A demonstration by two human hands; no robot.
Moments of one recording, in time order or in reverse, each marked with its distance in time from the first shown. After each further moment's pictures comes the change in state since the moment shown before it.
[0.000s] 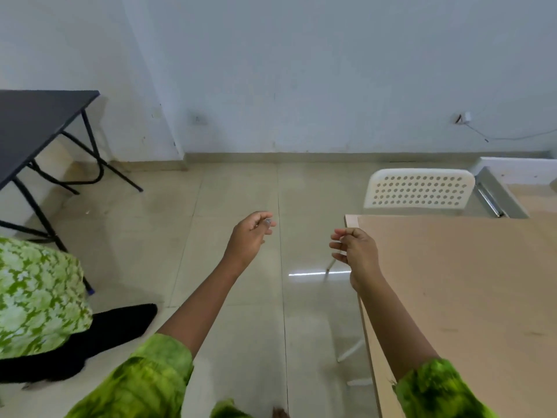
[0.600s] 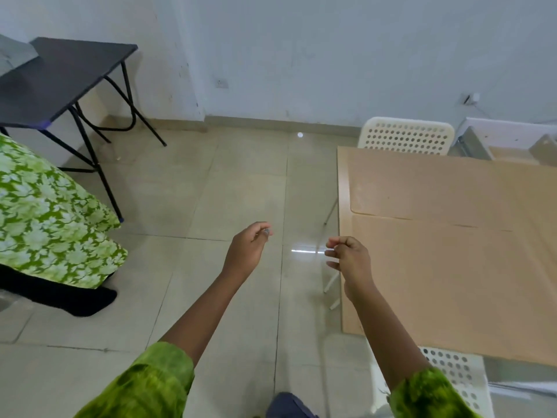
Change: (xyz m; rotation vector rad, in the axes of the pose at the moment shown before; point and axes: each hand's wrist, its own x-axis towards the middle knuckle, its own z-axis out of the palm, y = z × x) left_hand -0.303 -0.066 0.039 0.111 0.090 -0.079; right_hand -0.230 0.124 -0.135 -0.105 -0.093 0.021
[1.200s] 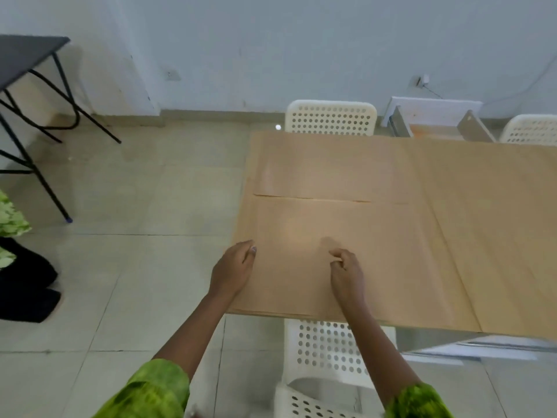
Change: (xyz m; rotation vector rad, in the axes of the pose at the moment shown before) left_hand -0.060 0.042 0.233 0.458 -0.041 0.051; right_hand 0.034 0.038 -0.257 -0.474 0.097 -0.181
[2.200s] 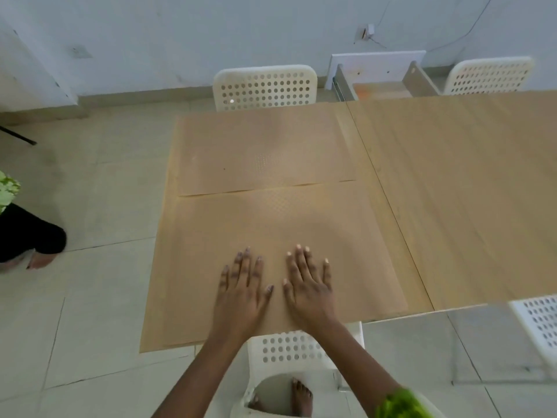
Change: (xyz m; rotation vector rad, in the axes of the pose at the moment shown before) left_hand -0.004 0.042 0.129 0.636 -0.183 0.331; right_hand 0.027 0.082 -0.018 -0.864 -0.242 -0.255
